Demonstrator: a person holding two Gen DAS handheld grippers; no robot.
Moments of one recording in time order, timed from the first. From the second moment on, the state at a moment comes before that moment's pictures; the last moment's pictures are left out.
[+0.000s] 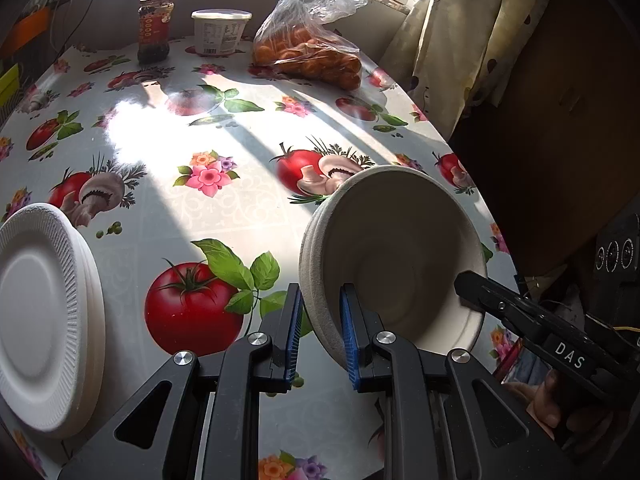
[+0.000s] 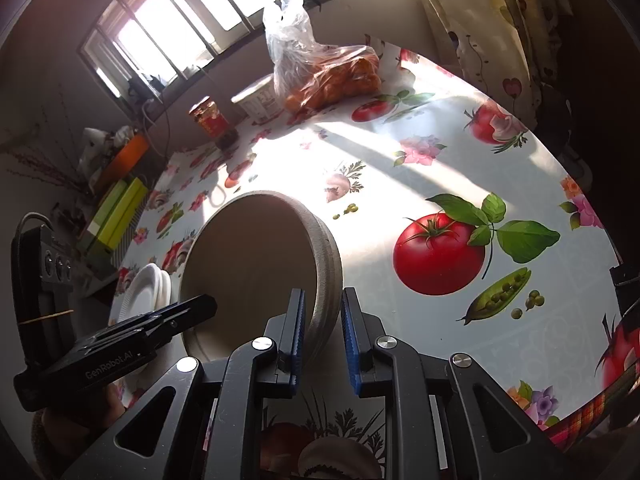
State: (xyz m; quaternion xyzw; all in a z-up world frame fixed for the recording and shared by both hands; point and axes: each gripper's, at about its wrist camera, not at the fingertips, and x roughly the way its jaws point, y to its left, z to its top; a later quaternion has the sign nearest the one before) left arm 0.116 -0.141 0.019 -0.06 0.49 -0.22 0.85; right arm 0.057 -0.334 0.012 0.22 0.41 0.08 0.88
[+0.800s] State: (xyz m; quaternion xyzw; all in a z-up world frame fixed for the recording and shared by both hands) left arm 0.116 -0.095 0.041 -0.08 0.47 -0.18 0.86; right arm 0.077 -0.288 0.029 0.20 0.42 0.12 0.88
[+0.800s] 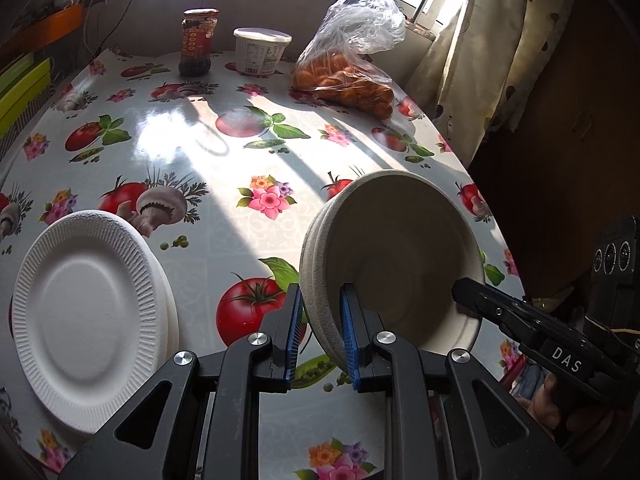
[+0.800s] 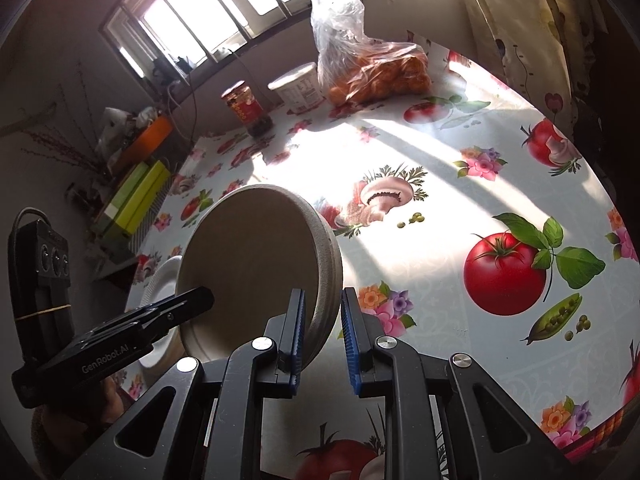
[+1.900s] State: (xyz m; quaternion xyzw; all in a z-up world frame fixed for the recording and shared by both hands) left arm 0.099 0.002 0.050 -0.11 0.45 -0.09 0.88; right arm 0.111 -0.184 0.043 0.14 0.43 0.21 0.87
